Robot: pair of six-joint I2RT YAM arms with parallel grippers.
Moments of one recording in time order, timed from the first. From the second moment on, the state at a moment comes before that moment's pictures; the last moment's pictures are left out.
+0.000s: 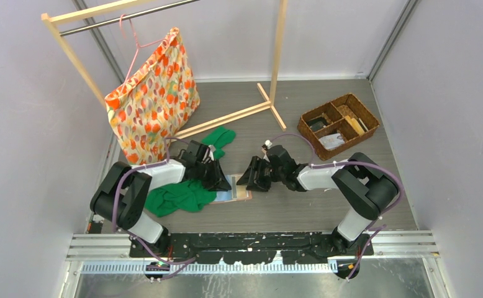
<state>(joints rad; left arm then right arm) -0.47 1.54 0.65 -0.16 0.48 -0.80 0.73 1.66 0.63 0.33 -0.39 1.05</state>
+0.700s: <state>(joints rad) -0.53 1.66 0.68 -0.02 0.59 -0.84 0.74 1.70 0.53 0.59 -0.44 1.19</state>
